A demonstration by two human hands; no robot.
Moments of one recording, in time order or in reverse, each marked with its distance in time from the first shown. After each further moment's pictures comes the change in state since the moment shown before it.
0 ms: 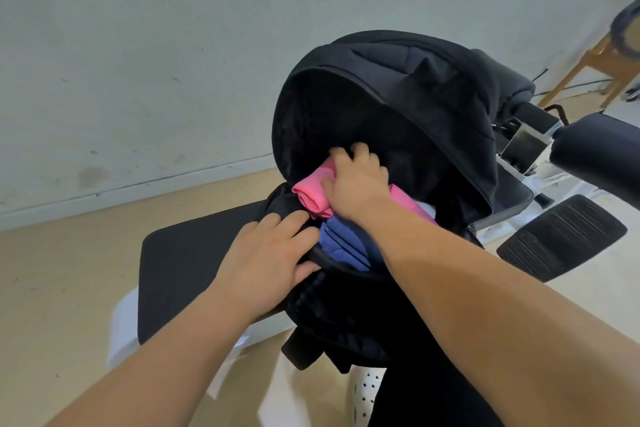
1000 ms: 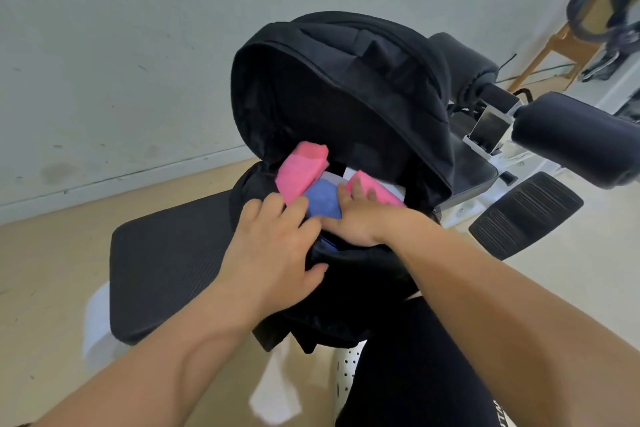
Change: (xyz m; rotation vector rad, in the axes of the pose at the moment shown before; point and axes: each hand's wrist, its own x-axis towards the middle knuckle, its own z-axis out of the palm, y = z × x) left_hand 0.012 0.055 -0.025 0.042 0.000 0.016; right_hand -0.070 0.043 -0.021 0.006 -0.695 0.155
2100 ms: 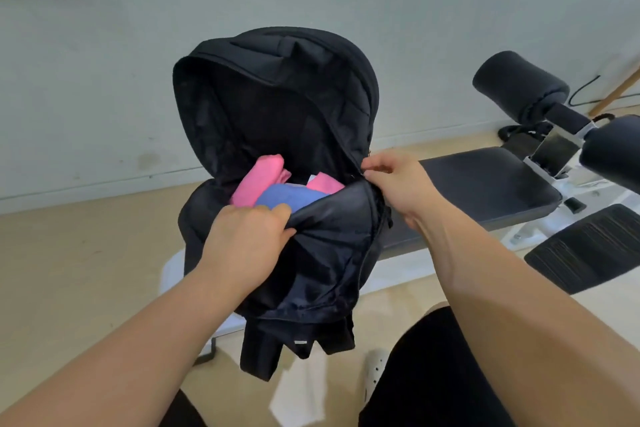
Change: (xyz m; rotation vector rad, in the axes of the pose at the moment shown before) left_hand -0.057 -0.049 -0.029 0.156 -0.089 -0.289; right_hand -0.010 -0.028 -0.020 1.019 0.421 -0.350
